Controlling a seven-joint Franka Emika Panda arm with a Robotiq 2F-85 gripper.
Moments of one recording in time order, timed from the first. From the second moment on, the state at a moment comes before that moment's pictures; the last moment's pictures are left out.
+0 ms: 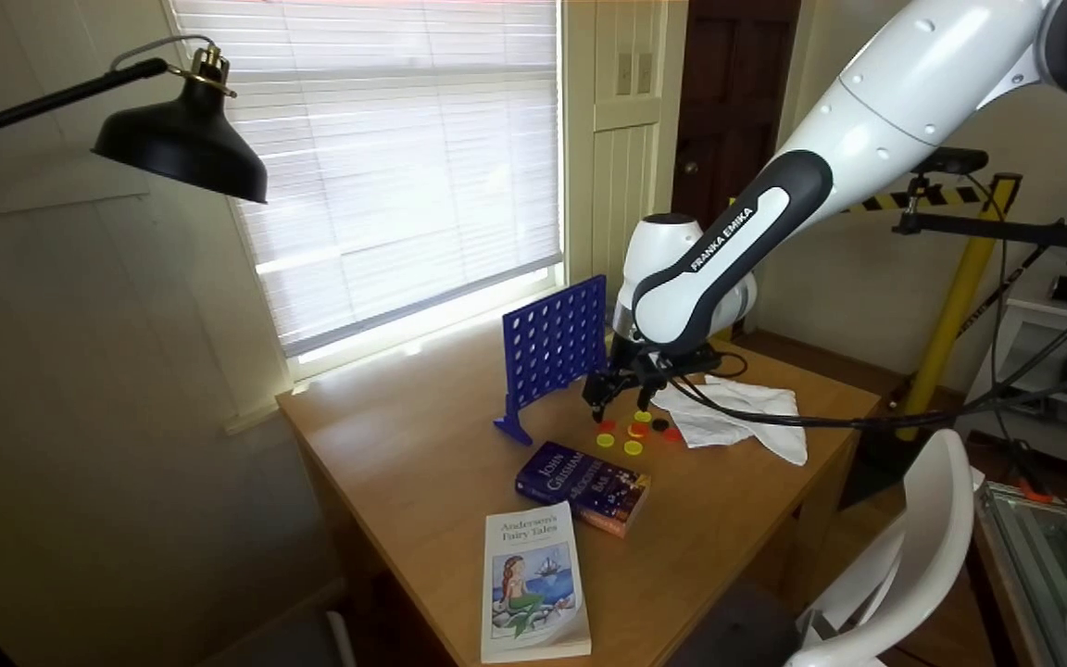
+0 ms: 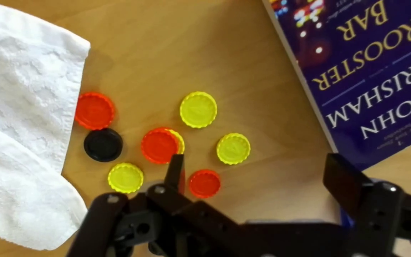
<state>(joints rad) -0.13 0.47 -0.10 -2.08 0.16 2.71 0.33</state>
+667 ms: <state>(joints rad) -0.13 0.53 -0.09 -2.04 0.16 2.76 0.27</state>
